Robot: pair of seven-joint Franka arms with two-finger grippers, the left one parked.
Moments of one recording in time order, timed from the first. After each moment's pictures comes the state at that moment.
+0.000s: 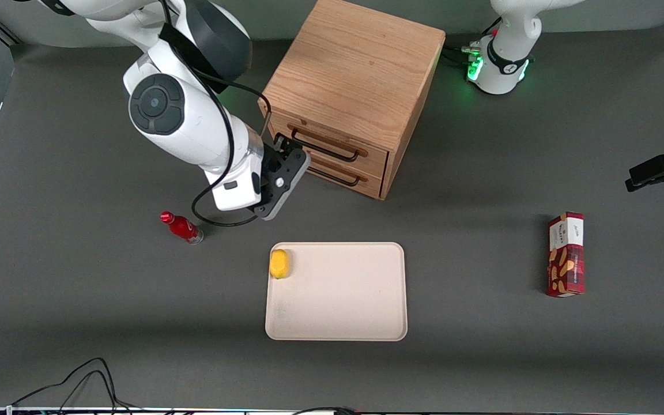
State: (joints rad) arm 0.29 0.46 0.37 -1.24 0.14 1.67 -0.32
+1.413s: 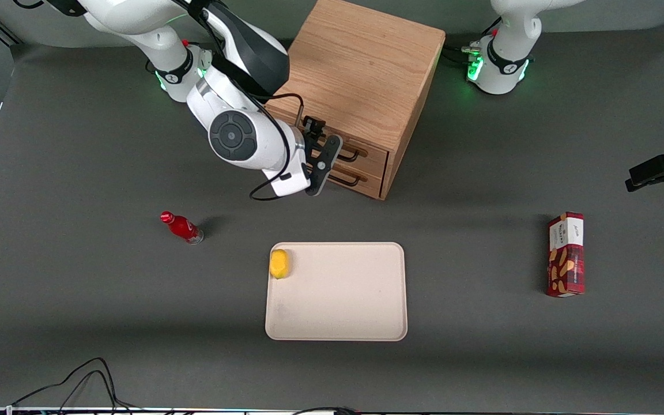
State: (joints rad) arm 0.28 0.46 0.46 -1.49 0.24 1.74 -0.38
